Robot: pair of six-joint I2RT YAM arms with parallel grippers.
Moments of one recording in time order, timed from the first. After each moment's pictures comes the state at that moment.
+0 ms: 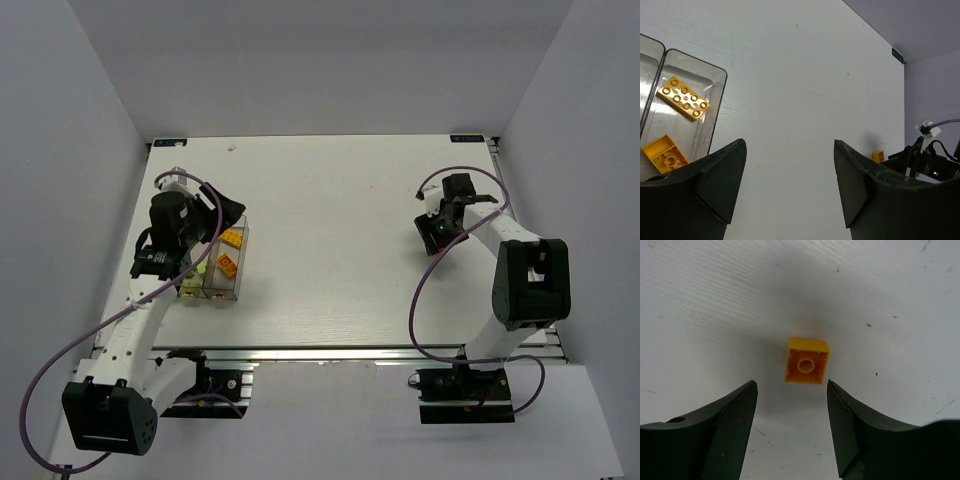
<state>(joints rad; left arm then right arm) -0.09 1.00 0.86 -0.27 0.17 -0.69 0.10 1.65 1.10 -0.63 -0.09 -0.40</state>
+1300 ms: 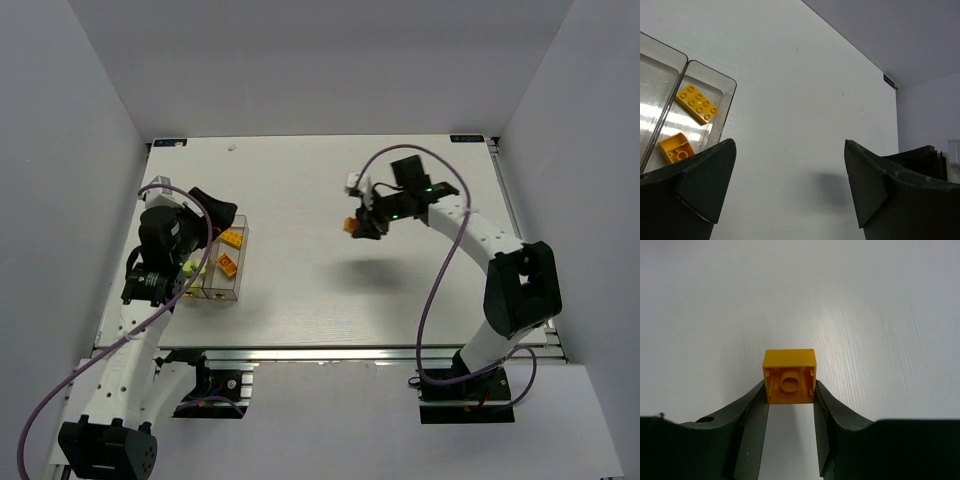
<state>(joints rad) -0.09 0.83 0.80 -0.28 0.07 -0.73 0.36 1.65 1.28 -0.57 -0.75 -0.76</state>
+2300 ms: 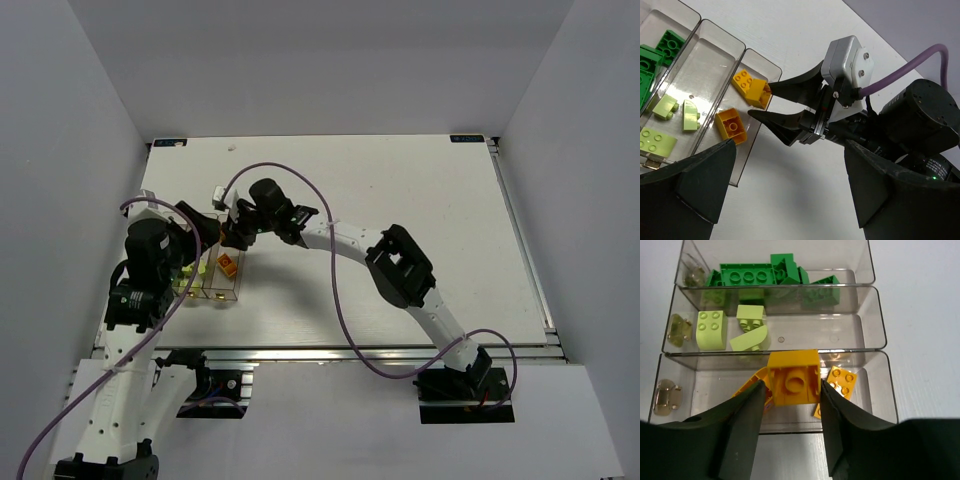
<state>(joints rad) -0.09 0.70 0.90 -0.61 -0.09 -0.67 0.96 2.37 1.96 0.02 -0.52 -0.24</state>
